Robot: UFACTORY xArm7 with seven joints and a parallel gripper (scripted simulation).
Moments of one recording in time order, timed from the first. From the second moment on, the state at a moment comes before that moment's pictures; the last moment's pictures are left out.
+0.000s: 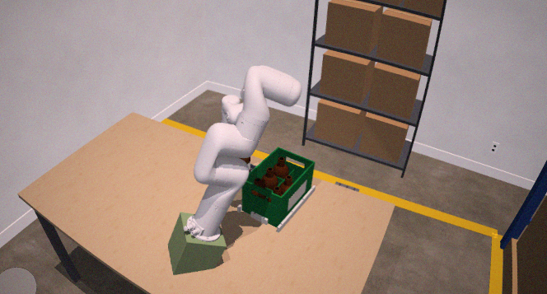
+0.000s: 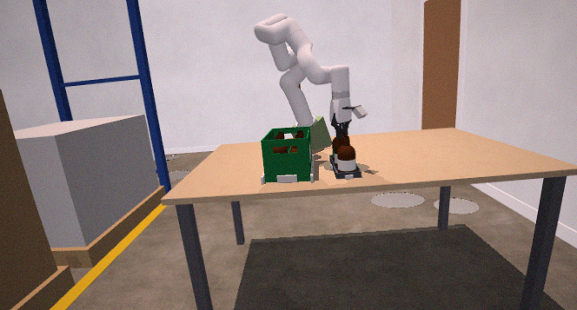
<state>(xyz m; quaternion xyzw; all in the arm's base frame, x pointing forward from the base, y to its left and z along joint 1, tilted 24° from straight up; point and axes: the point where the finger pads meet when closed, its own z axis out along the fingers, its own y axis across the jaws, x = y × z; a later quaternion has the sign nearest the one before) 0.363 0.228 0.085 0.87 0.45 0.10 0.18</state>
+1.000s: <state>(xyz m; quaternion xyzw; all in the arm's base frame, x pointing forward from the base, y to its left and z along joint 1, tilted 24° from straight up) 0.361 0.230 0.091 0.87 0.45 0.10 0.18</state>
